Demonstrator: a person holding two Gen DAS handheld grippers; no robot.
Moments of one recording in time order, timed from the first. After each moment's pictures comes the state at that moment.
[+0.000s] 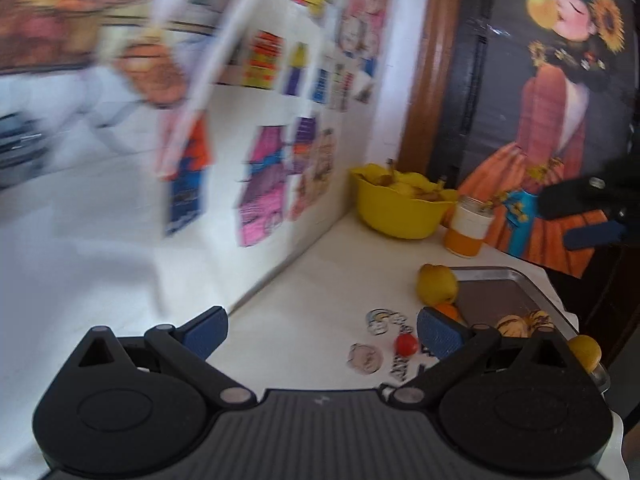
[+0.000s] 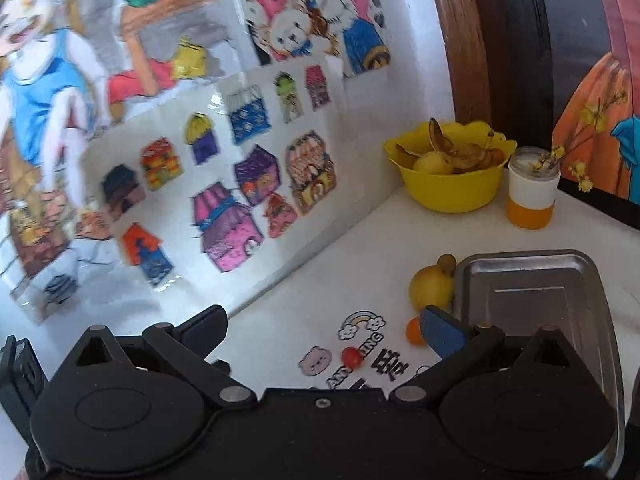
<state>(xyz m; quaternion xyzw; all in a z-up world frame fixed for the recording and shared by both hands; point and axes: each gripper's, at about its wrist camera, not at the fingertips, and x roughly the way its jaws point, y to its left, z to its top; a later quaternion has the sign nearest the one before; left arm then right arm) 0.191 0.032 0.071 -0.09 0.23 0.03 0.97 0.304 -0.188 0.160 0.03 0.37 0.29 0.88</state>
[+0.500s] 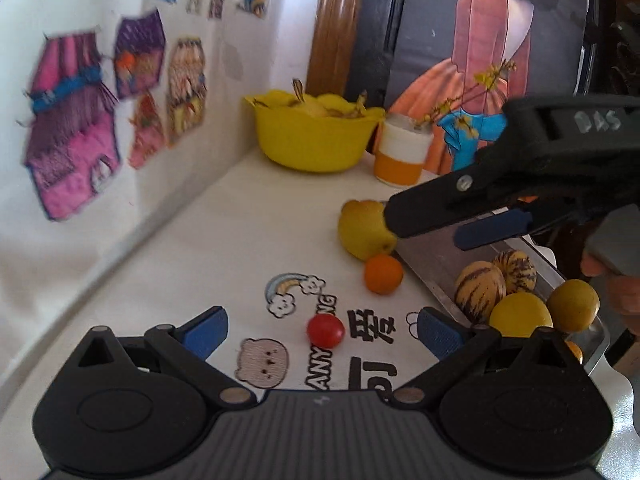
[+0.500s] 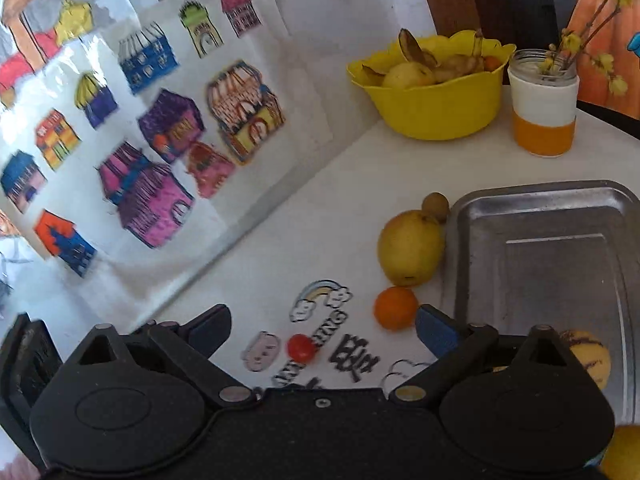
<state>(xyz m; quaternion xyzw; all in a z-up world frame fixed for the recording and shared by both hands) 0.286 -0.023 0.013 -0.05 0.31 -0.09 0.94 0.382 -0.195 0.070 0.06 0.44 0.30 0.84</state>
